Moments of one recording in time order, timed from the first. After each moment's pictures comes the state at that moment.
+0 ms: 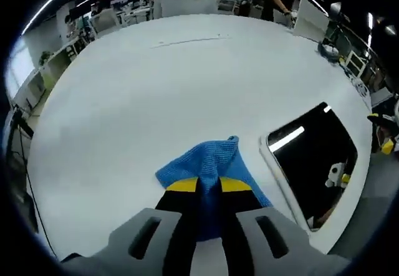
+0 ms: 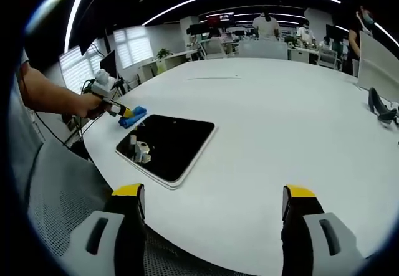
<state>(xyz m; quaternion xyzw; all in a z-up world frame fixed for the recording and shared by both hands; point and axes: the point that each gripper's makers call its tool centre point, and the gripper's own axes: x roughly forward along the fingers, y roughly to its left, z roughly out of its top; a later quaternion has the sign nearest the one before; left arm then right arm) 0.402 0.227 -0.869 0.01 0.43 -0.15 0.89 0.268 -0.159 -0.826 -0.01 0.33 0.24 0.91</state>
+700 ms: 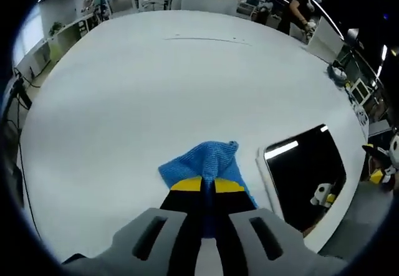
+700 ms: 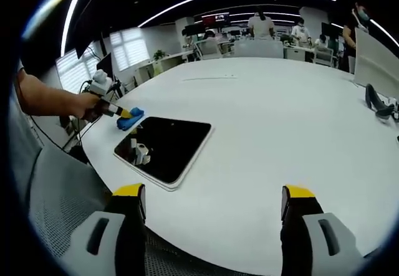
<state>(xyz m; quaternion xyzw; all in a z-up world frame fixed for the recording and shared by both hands) 0.406 0.224 -0.860 -0.03 0.45 -0.15 0.88 0.270 -0.161 -0.825 0.00 0.33 0.23 0.91</state>
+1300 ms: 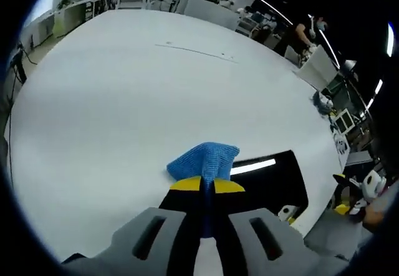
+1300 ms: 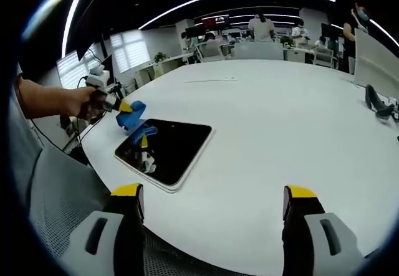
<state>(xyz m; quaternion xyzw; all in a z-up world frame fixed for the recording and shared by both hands) 0.402 0.174 -0.826 -0.14 0.45 -0.16 0.87 0.271 -0.162 -0.824 0.00 0.33 0.23 0.92</state>
